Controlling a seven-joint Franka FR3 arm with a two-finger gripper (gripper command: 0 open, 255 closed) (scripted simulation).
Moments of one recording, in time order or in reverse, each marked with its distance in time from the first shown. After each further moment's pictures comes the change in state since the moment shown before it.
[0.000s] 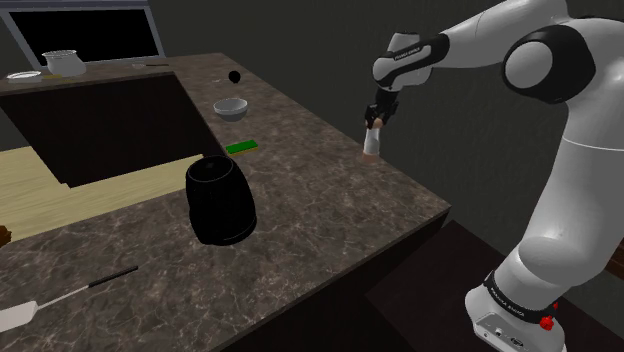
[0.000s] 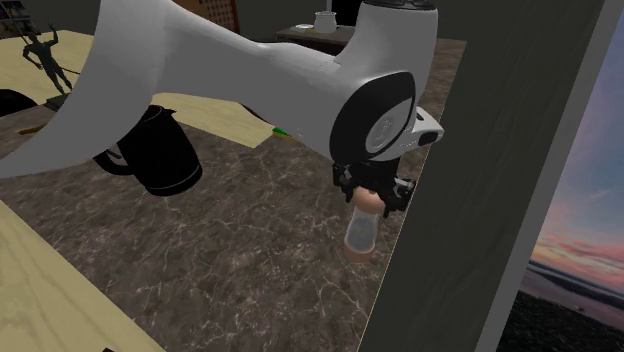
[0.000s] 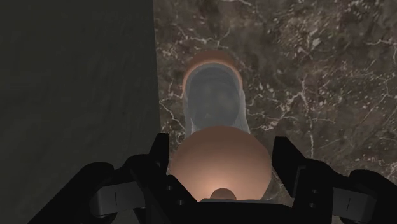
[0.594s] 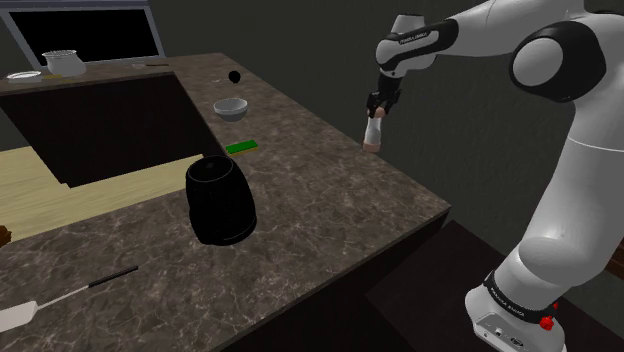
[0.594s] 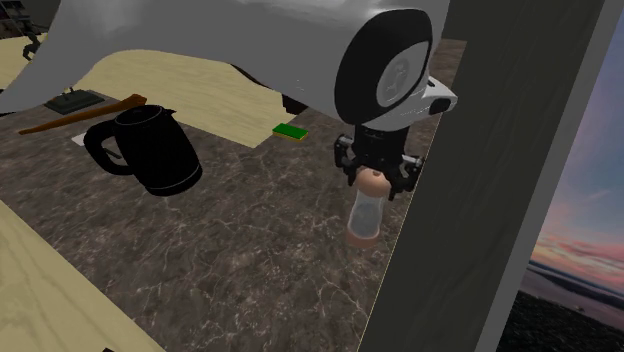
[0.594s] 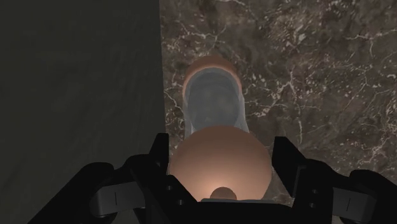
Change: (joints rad) arm 0.002 -0.034 -0.005 0.077 -0.015 -0.110 0.012
